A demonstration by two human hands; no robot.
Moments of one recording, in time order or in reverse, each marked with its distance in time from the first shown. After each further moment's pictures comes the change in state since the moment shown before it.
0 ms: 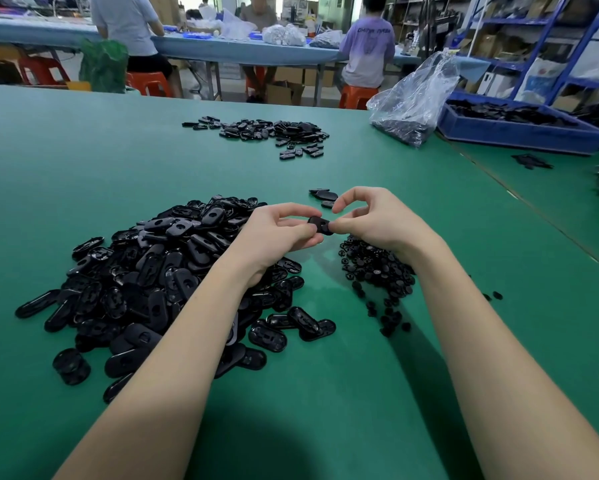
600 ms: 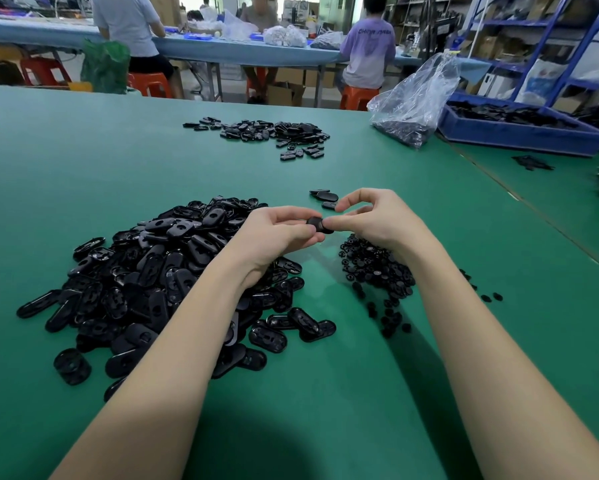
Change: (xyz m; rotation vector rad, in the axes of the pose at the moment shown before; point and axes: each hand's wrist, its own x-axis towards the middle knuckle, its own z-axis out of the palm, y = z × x) left_hand -0.003 0.004 0.000 -0.112 -0.018 -0.025; right_hand 0.002 0.001 0.003 0.039 0.095 0.064
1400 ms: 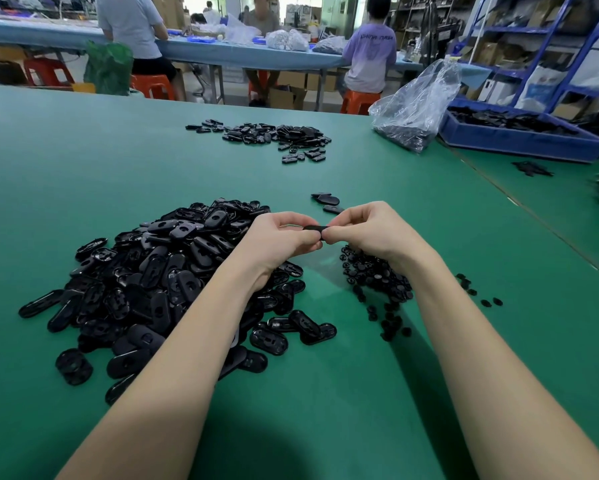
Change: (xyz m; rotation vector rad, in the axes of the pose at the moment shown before) left_hand -0.002 -0.001 0.007 0.089 0.099 -0.031; right_hand 0.005 0.013 0.009 0.031 -0.108 -0.061
